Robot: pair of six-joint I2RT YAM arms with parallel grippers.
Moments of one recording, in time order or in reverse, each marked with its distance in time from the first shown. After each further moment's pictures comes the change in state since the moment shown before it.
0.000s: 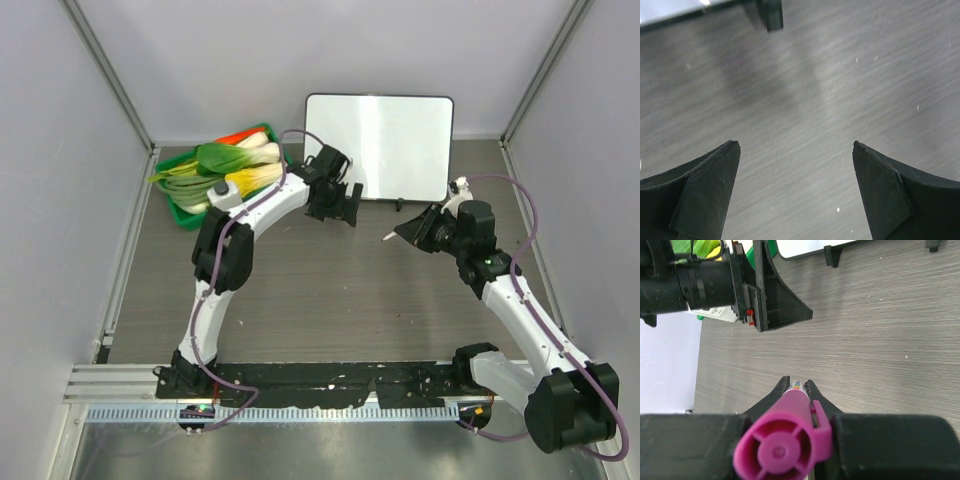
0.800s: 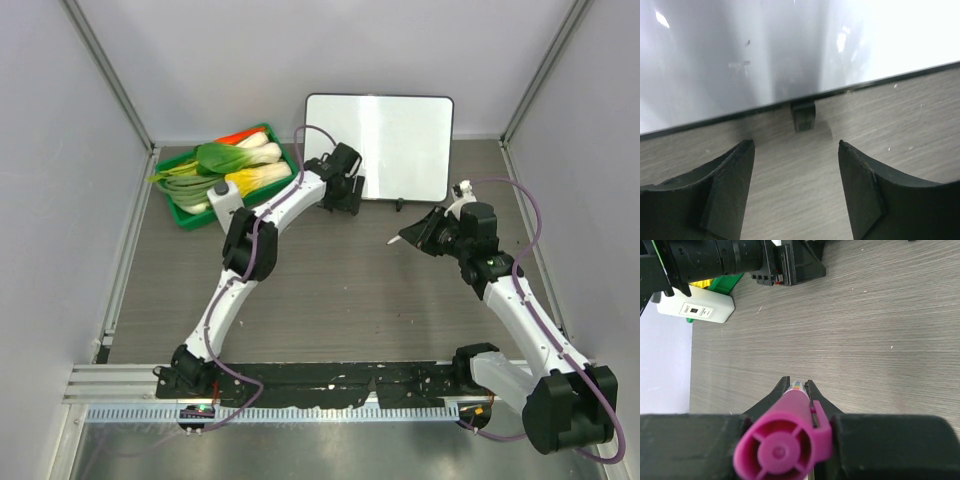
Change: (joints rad) left arm -0.002 0.358 0.453 -0.098 -0.140 -0.013; right arm -0.034 -0.008 -0.009 -0.050 0.010 -0.006
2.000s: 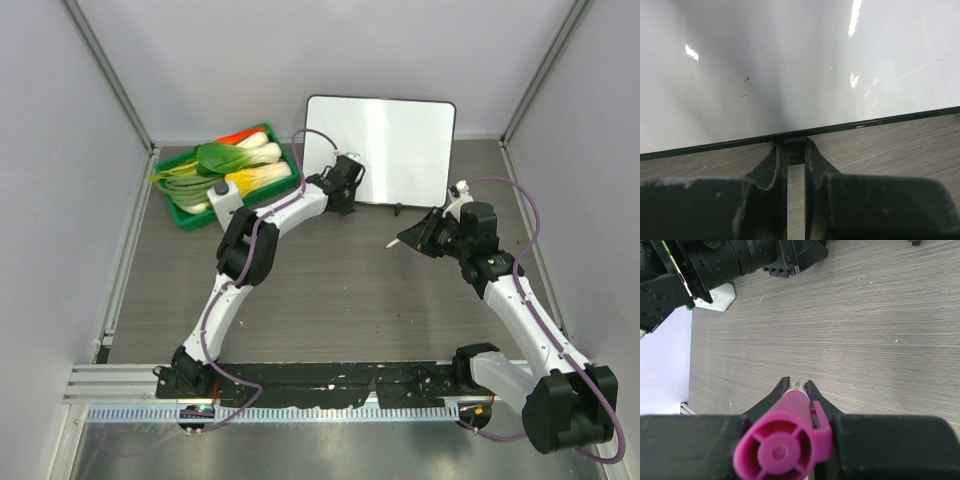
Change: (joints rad) left arm -0.037 -0.087 -0.260 0.334 -0.134 -0.022; right arm -0.004 0.003 0.010 -0.034 -0.045 -0.033
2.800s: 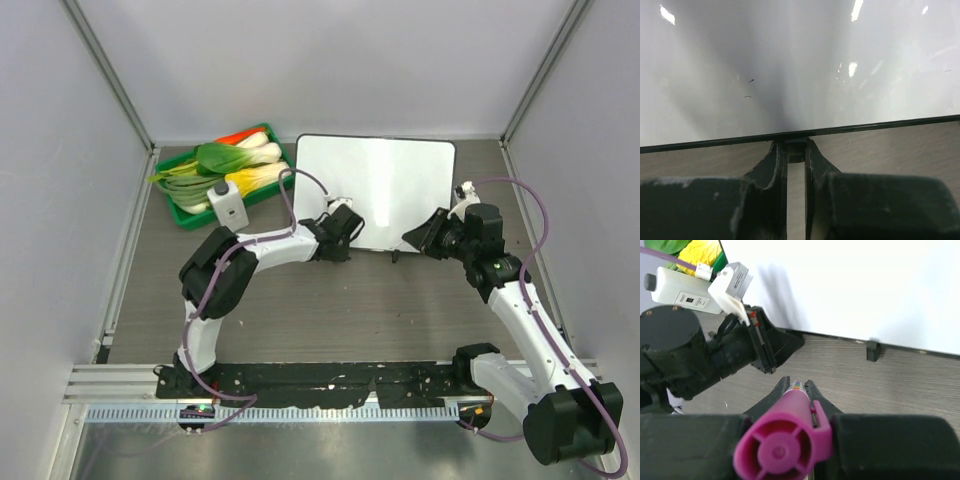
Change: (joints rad) left arm -0.170 -0.422 -0.687 0.152 -0.093 -0.218; right arm -0.001 -0.063 0.023 -0.084 0.039 -0.015
